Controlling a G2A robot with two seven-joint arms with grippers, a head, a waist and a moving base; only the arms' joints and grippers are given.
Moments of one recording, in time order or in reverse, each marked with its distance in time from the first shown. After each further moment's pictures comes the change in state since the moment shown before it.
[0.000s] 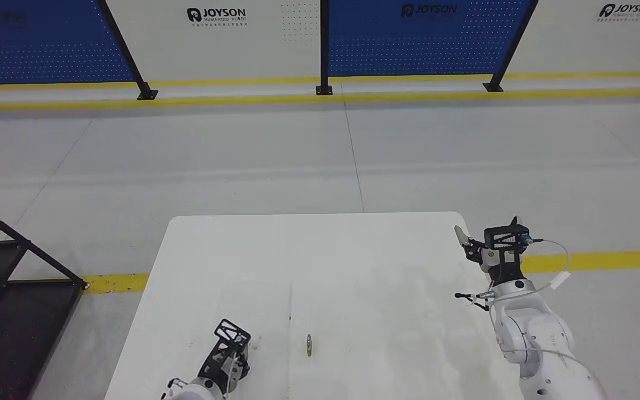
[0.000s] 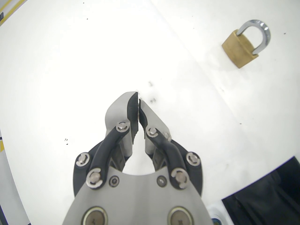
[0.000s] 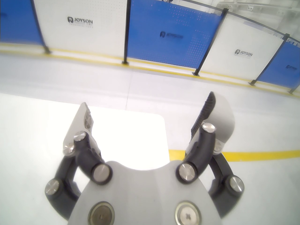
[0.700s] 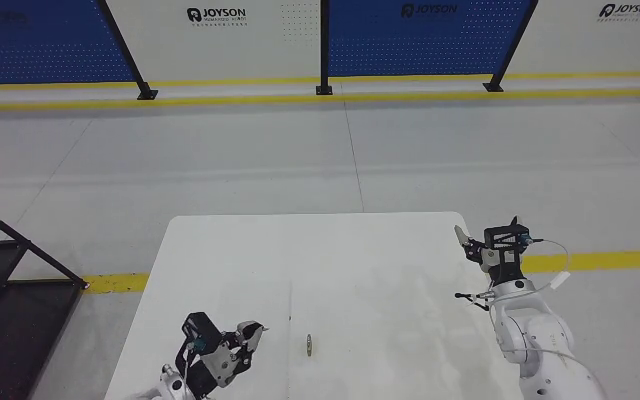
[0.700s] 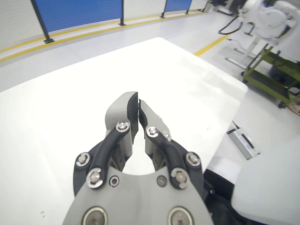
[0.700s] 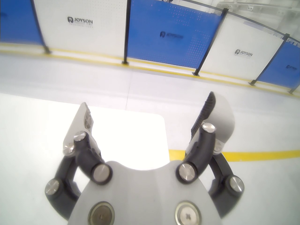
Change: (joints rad) left arm 0.071 0.031 -0.190 -0.051 -0.315 -0.535 0.496; right arm 0.000 0.000 0.000 0.000 0.000 0.000 0.000
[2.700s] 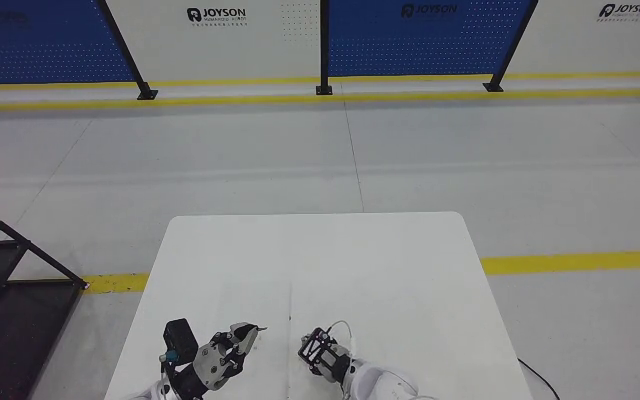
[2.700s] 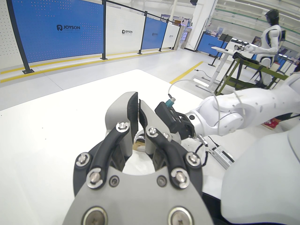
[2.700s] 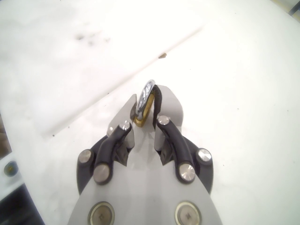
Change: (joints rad) left arm -0.049 0.004 0.007 0.130 0.015 -0.133 0.280; right arm 0.130 -0.132 -0.848 0.321 -0.131 -0.134 0.143
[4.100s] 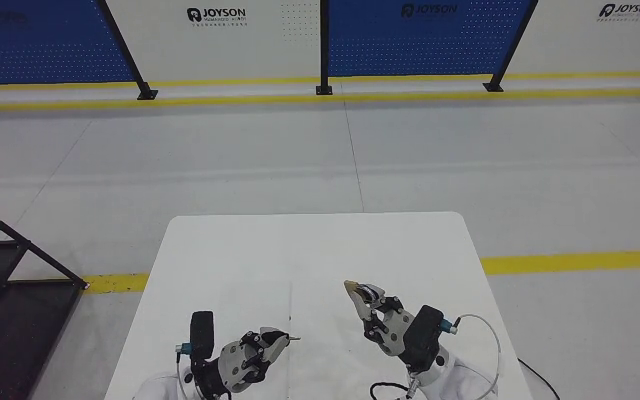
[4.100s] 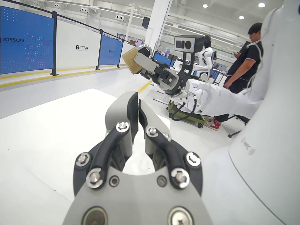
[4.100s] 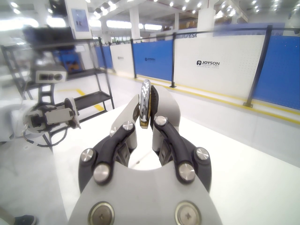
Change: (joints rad) left arm -0.141 0.005 0.144 0.020 -0.127 -0.229 -0.031; right arm -0.343 0.119 0.465 -0.541 0.133 -0.271 -0.508
